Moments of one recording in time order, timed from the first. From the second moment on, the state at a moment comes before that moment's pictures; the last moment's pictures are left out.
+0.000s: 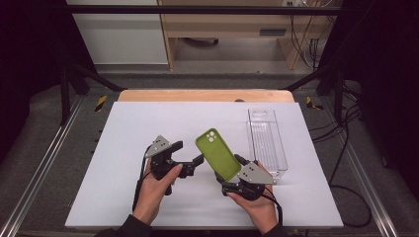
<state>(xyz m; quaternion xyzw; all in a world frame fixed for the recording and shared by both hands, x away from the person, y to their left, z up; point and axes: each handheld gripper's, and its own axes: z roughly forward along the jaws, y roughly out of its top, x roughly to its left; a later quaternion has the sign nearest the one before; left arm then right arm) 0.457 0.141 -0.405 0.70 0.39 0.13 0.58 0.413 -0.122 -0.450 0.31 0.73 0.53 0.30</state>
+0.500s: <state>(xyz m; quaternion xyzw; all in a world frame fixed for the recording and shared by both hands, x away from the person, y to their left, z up) 0.463 0.140 -0.401 0.69 0.40 0.09 0.60 0.409 -0.118 -0.449 0.31 0.72 0.55 0.30</state>
